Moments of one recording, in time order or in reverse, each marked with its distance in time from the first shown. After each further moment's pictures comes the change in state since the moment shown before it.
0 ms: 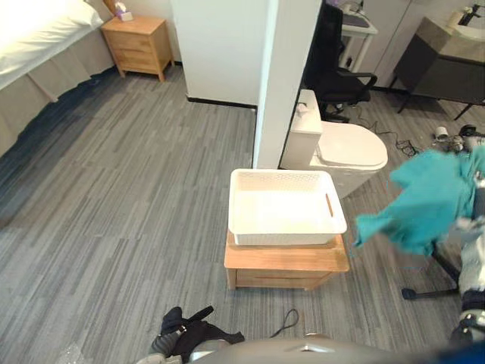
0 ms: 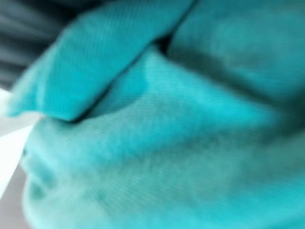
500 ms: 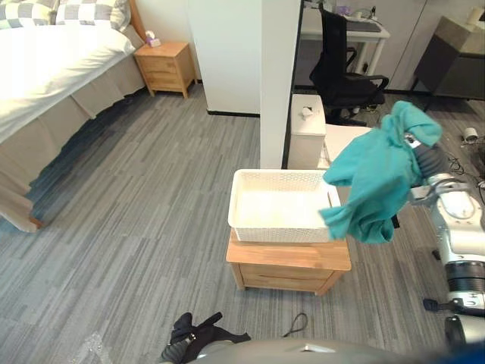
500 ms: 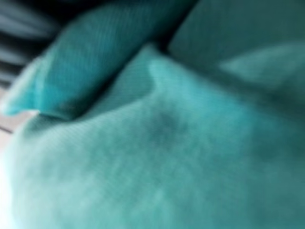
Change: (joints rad) left arm 0.019 -0.031 0.001 0.030 0.034 0.001 -0.006; right arm -0.051 0.056 0.335 -0.269 -0.153 0.157 0.014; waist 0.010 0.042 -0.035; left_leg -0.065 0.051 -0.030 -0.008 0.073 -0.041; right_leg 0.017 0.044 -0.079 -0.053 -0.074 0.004
